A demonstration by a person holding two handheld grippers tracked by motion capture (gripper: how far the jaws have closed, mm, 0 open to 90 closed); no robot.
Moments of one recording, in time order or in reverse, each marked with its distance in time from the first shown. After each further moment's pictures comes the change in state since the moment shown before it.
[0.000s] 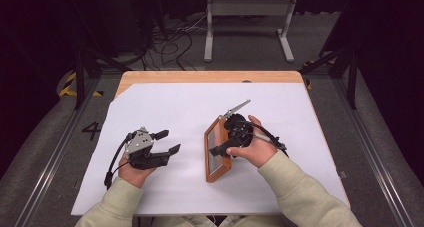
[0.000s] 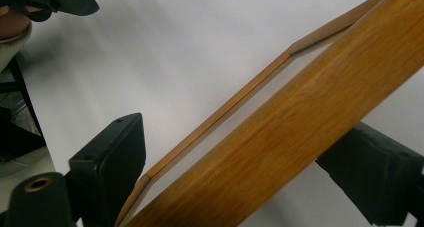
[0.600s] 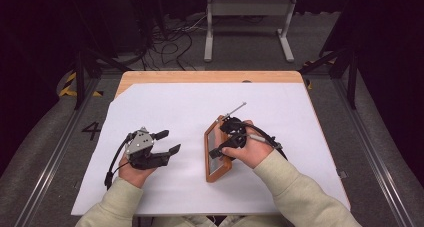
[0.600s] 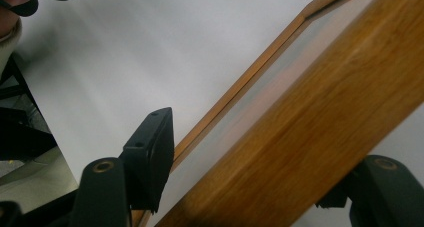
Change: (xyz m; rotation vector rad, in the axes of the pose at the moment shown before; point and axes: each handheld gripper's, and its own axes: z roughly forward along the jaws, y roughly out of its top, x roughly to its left) left arm -0.001 0.000 0.000 0.002 0.004 0.004; right arm 0.006 -0.001 0.010 0.085 0.008 0.116
